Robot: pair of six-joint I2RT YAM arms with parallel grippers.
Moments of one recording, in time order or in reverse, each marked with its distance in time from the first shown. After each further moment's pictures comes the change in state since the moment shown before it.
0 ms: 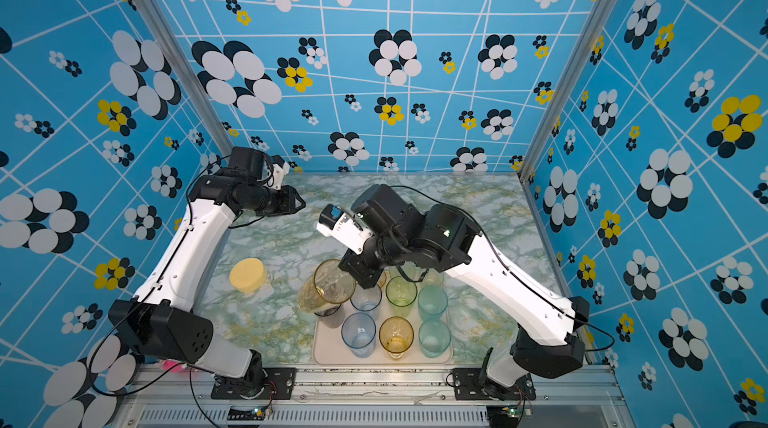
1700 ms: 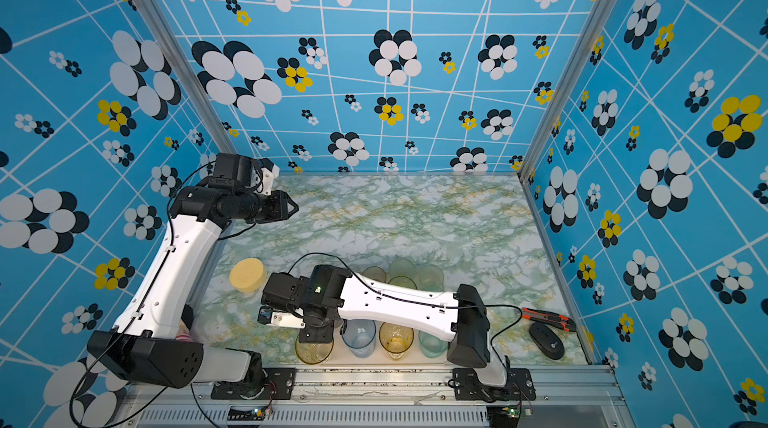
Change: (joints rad) left arm 0.000 -0.122 -0.050 -0.029 -0.021 -0.030; right arm 0.254 0.436 0.030 -0.024 0.265 -0.278
